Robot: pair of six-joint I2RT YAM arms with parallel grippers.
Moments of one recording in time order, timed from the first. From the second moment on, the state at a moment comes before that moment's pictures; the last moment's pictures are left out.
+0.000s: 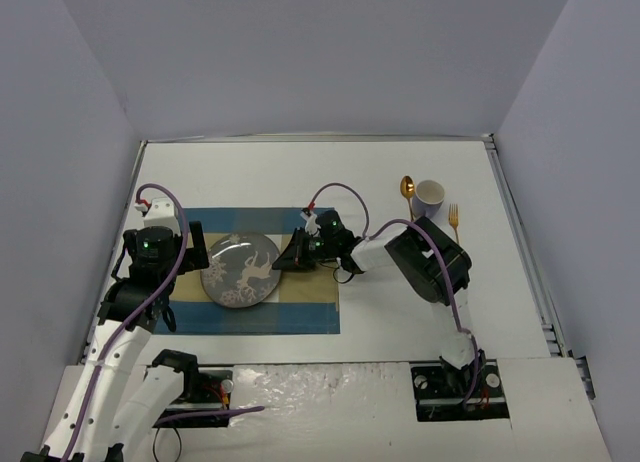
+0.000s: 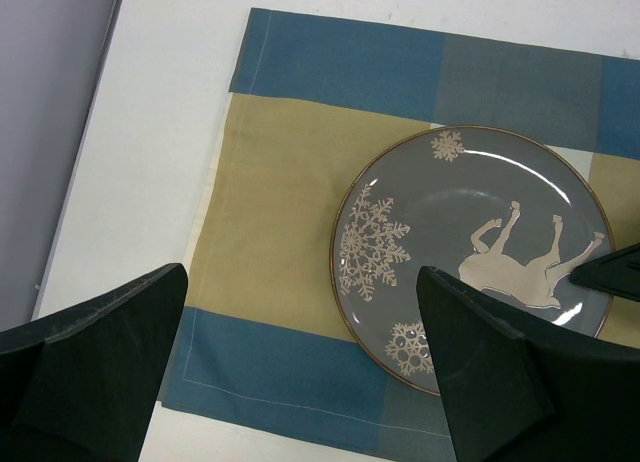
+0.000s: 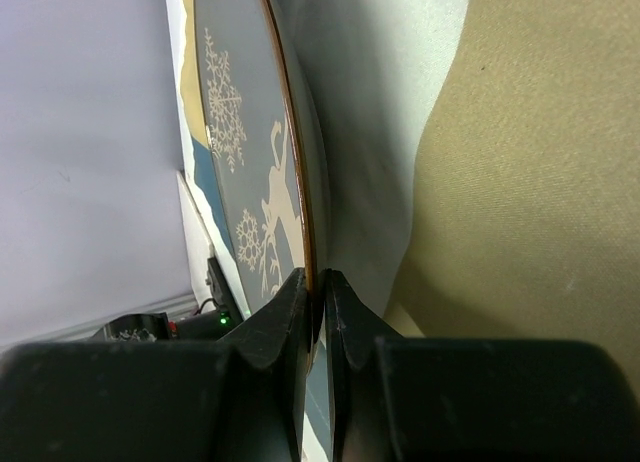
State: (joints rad) left arm -0.19 0.70 0.80 -0.67 -0.33 -0.17; right arm 0.72 2.10 1.02 0.55 -0.60 1.05
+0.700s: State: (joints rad) left arm -0.19 0.70 0.80 -0.67 -0.33 -0.17; right arm 0.72 2.01 1.07 0.32 -0.52 0.81
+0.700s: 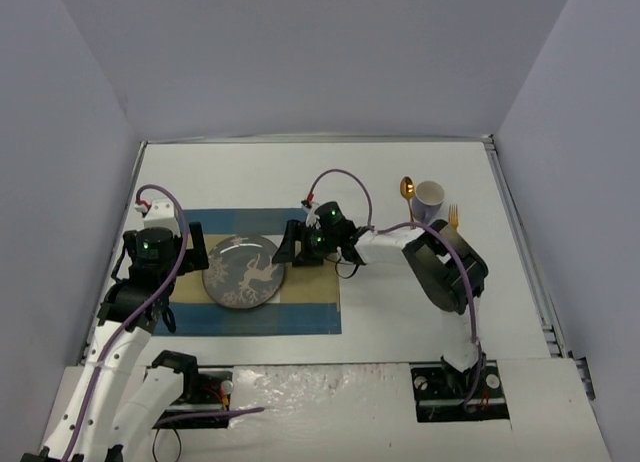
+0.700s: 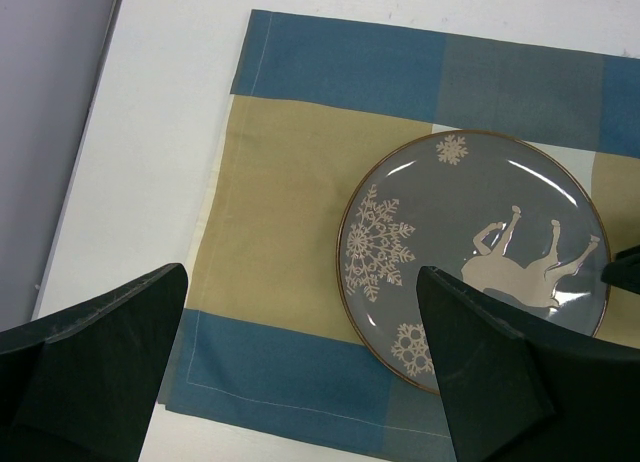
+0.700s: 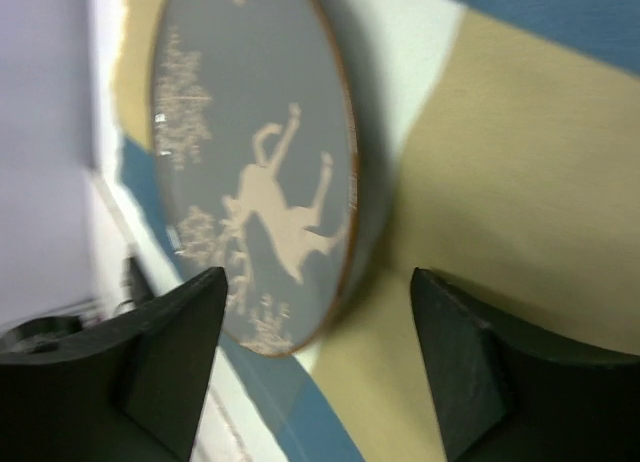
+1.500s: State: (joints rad) left arm -0.18 0.70 0.80 -0.67 -0.32 -0.17; right arm 0.25 1.42 1.06 -0.42 0.27 0.35
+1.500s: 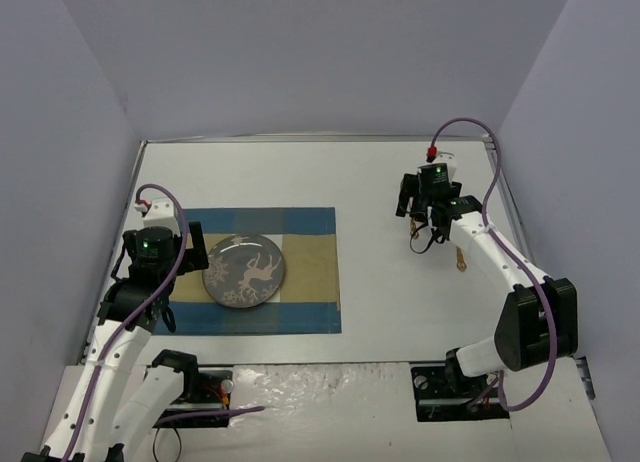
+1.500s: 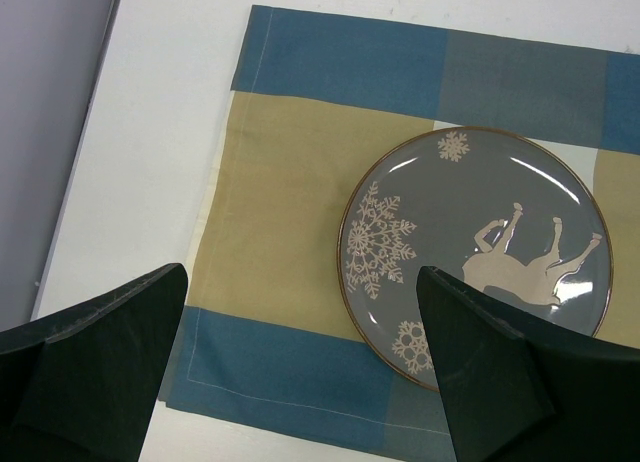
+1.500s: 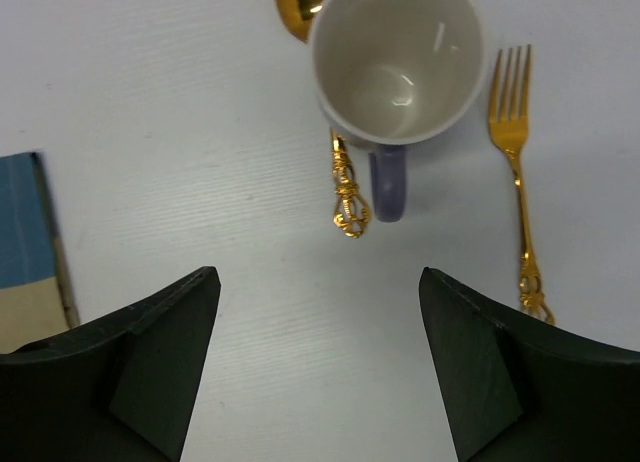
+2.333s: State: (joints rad) left arm -0.19 0.70 0.80 -0.67 -0.32 -0.17; right arm 0.09 1.71 1.10 -0.33 0.18 0.28
